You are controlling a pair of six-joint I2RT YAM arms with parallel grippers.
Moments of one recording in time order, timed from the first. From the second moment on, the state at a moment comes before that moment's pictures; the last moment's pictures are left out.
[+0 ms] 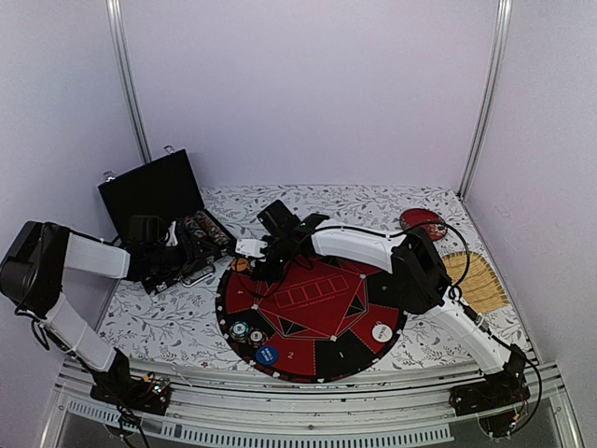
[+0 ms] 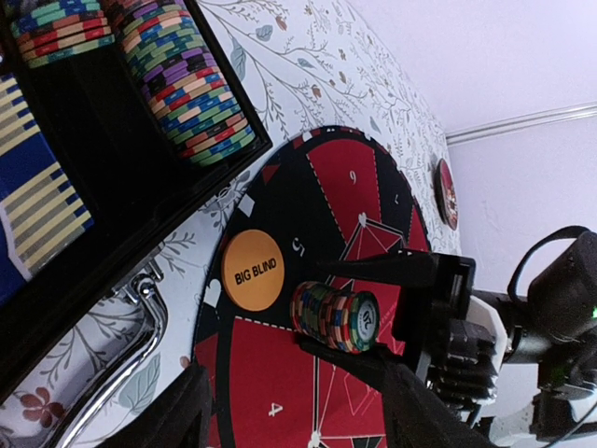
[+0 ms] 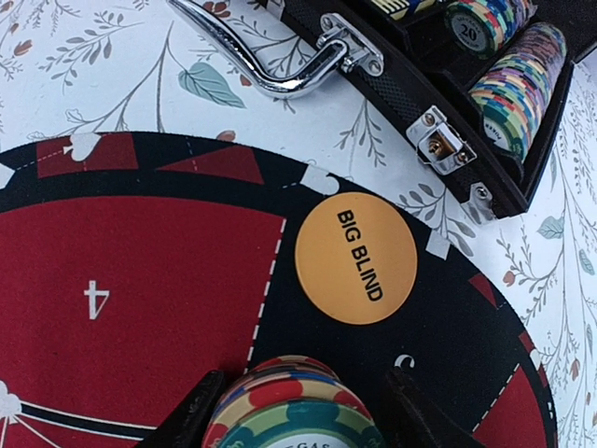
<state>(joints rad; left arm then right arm) -0.13 1.55 0.59 0.33 0.59 -0.72 0.92 2.71 2.41 -0.58 -0.20 -0.65</state>
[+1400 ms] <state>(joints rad) -0.21 1.42 0.76 0.03 0.39 -0.54 0.91 2.15 2.06 -0.34 -0.25 -0.41</state>
